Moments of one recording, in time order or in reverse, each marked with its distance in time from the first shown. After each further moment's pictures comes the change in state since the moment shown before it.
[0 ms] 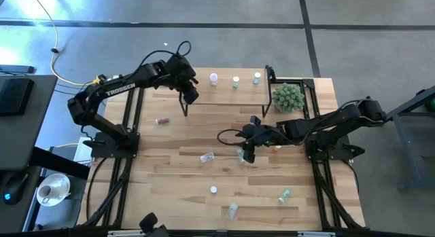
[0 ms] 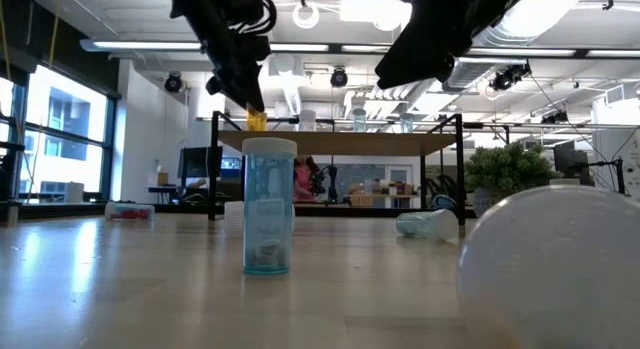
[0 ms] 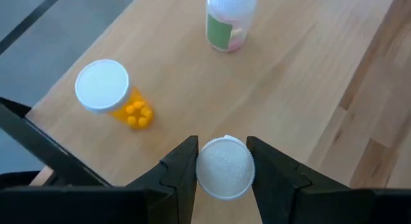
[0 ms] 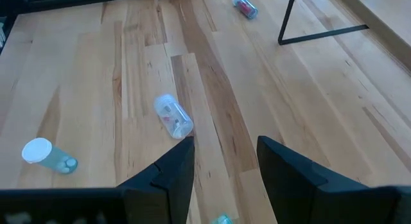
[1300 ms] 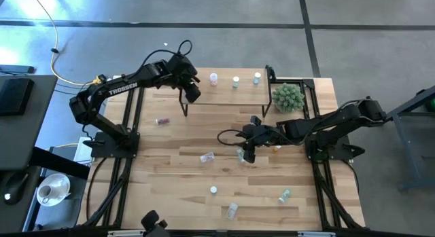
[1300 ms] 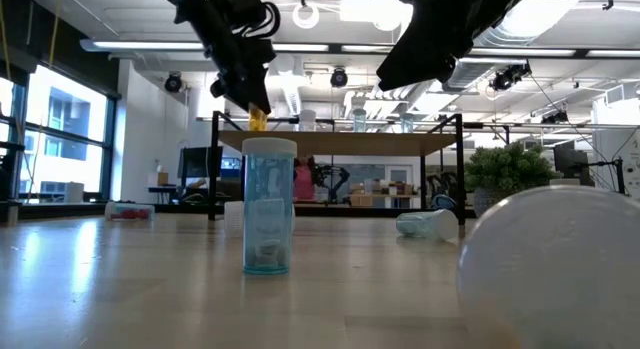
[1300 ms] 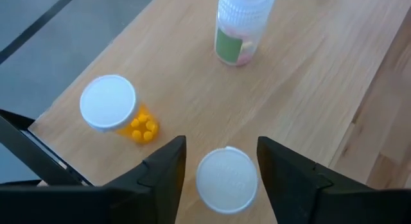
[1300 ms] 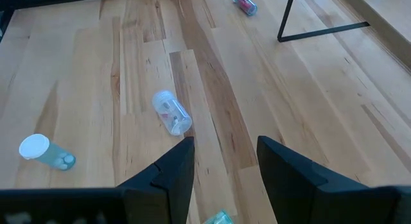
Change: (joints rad) left arm 0.004 0.015 -0.005 0.062 -0.008 -0.007; right arm 0.000 0.000 0.000 -0.011 0.000 -0.003
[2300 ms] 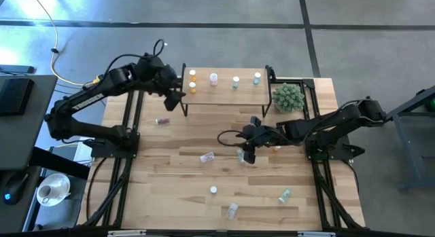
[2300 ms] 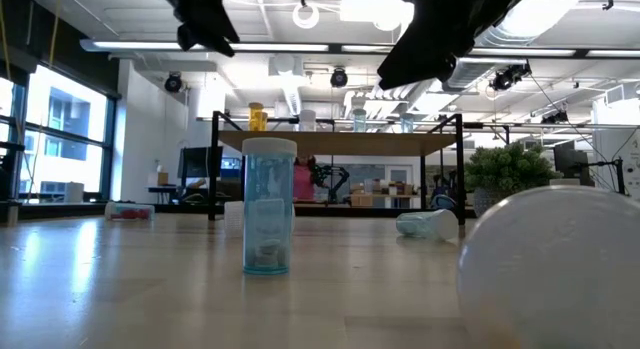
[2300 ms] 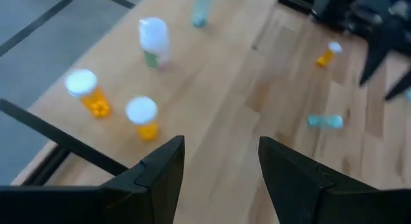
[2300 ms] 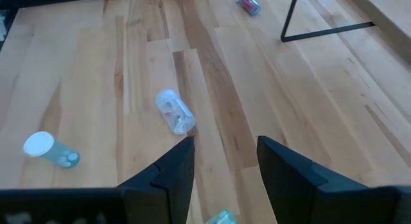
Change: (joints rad) left arm -0.077 -0.351 -0.022 -0.180 0.152 -0.025; right arm 0.011 0.000 0.000 0.000 -0.003 0.000
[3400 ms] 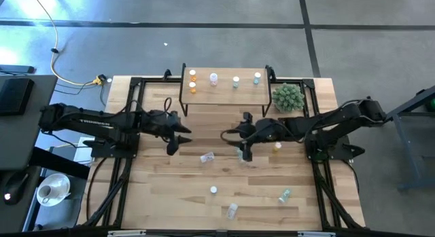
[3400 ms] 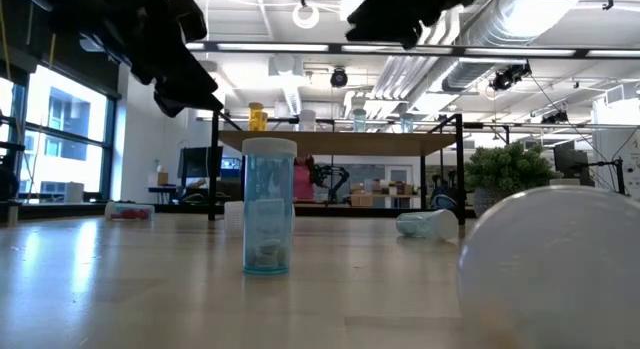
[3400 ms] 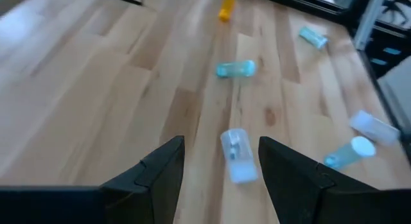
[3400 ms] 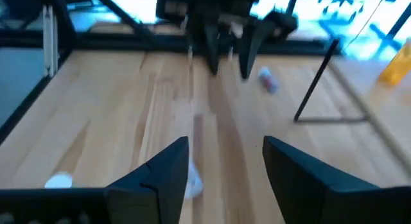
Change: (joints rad) left arm -0.484 -0.177 -0.742 0.746 -0.106 -0.232; right arm -0.053 0.000 0.035 0.216 -0.104 -0.255
